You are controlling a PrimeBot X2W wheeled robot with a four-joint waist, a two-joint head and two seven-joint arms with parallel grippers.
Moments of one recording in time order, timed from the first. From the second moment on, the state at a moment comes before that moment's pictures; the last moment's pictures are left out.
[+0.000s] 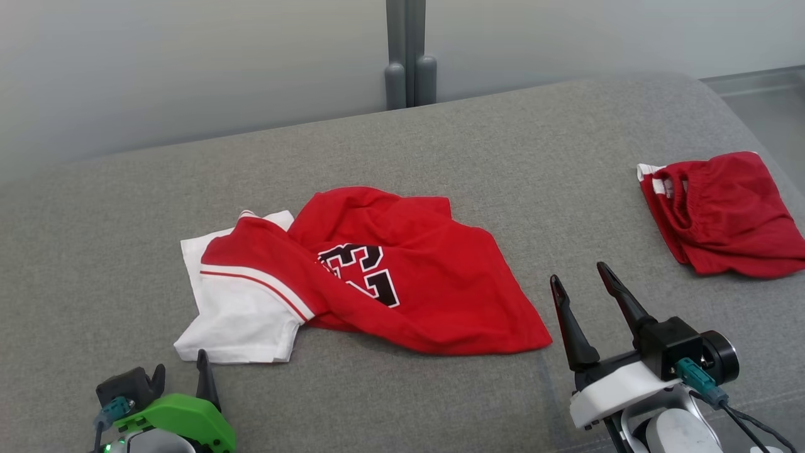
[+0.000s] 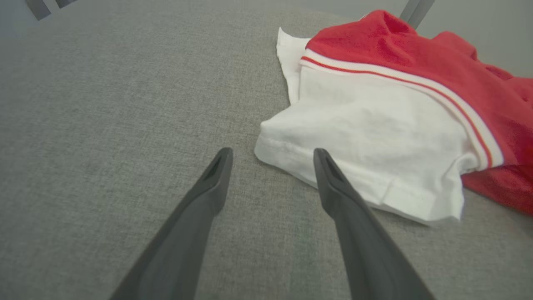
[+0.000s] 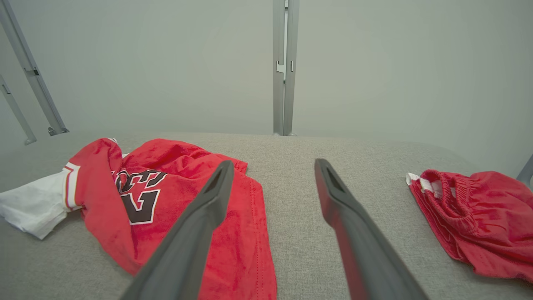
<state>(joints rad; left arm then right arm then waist) -0.22 0.10 -0.03 0.78 -0.40 -0.01 -0.23 -0.06 -0.05 0.12 0.17 0.05 0.13 -0.26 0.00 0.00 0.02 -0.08</state>
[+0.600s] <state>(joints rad) -0.37 0.13 0.00 1.01 -0.44 -0.05 -0.26 -0.08 -0.05 0.12 0.16 0.03 0.13 -0.26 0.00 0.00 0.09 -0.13</state>
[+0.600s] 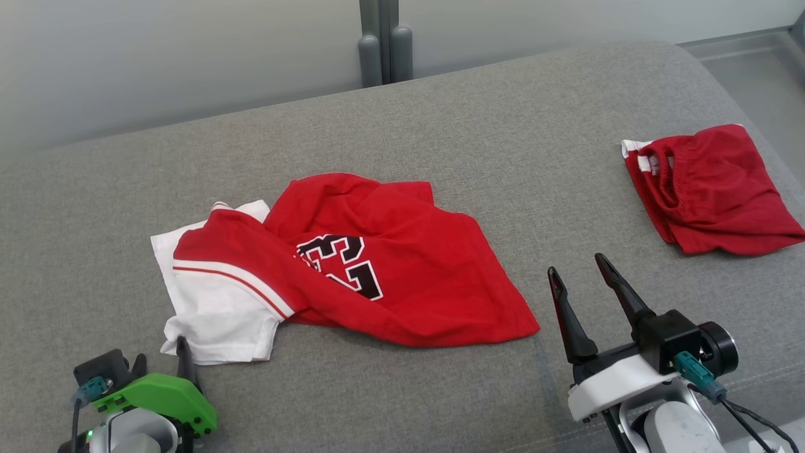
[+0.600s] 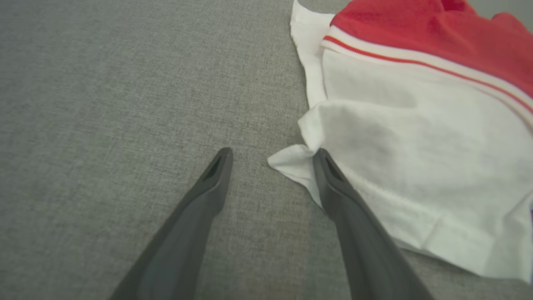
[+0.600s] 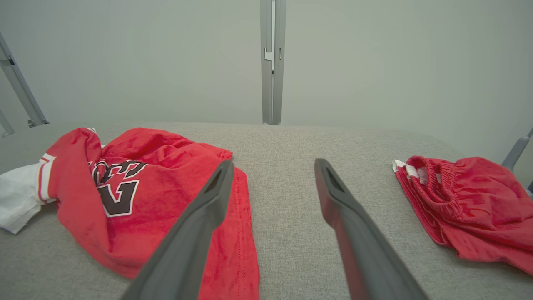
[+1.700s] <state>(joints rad) -0.23 0.10 0.03 0.72 -0.40 -0.11 -0.26 -0.04 -0.05 0.06 0.17 0.06 0.13 -0.26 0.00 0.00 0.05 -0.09</state>
